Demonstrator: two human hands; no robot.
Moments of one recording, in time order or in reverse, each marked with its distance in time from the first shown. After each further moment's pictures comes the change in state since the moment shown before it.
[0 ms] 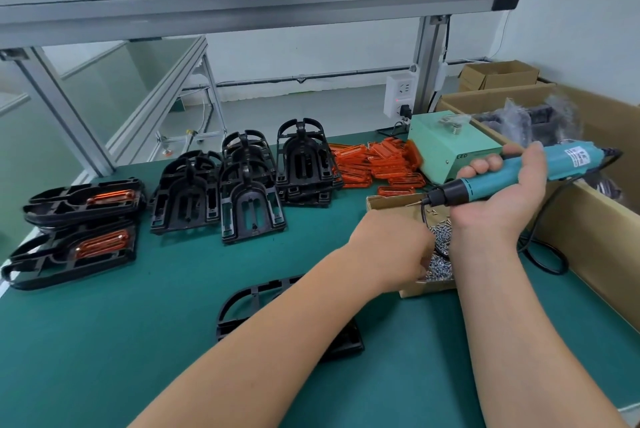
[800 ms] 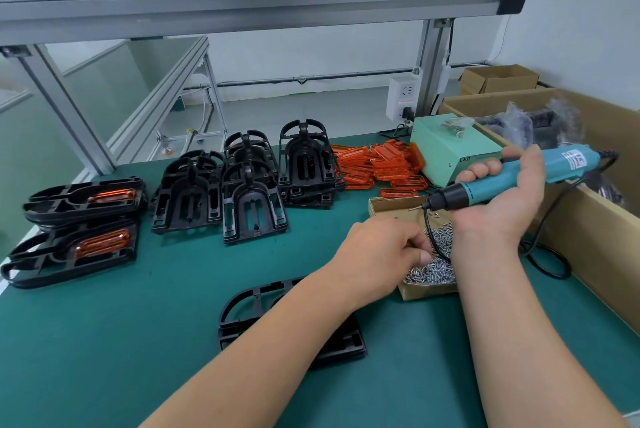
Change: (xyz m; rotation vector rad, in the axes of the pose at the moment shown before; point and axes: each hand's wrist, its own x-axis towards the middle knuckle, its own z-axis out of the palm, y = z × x) left_hand -0.019 -0.014 0.016 -0.662 0.183 -0.181; right_hand -0.008 0.002 -0.002 -0.282 0.004 -0.009
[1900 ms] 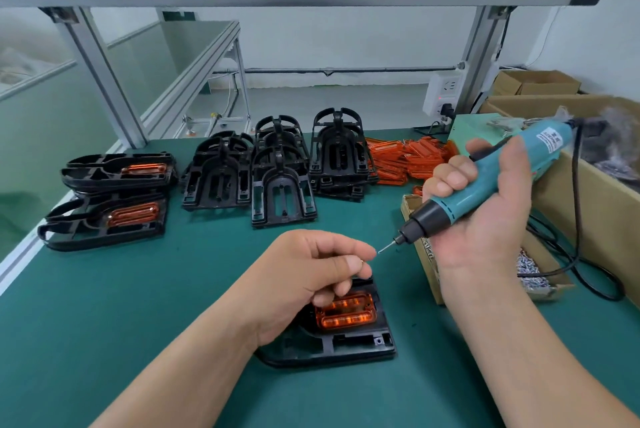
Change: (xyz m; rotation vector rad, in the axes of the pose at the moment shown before) left_hand -0.102 -0.058 -0.067 -0.885 0.060 -0.274; right_hand -0.073 0.026 0.046 0.240 -0.392 0.262
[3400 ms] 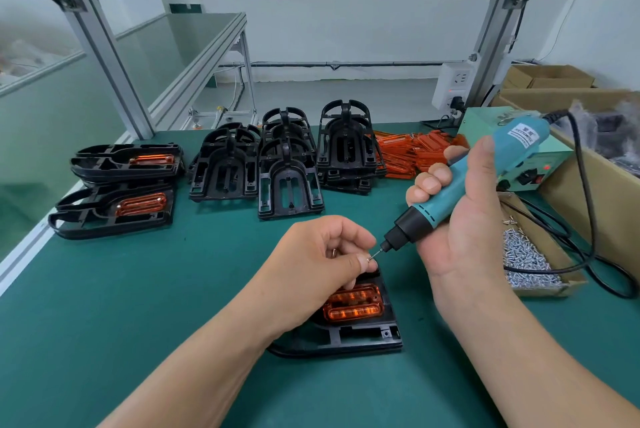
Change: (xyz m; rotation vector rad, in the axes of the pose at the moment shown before) left_hand -0.004 -0.002 0.007 0.330 0.136 0.114; right_hand -0.012 0.024 0.002 -0.126 0.070 0.048
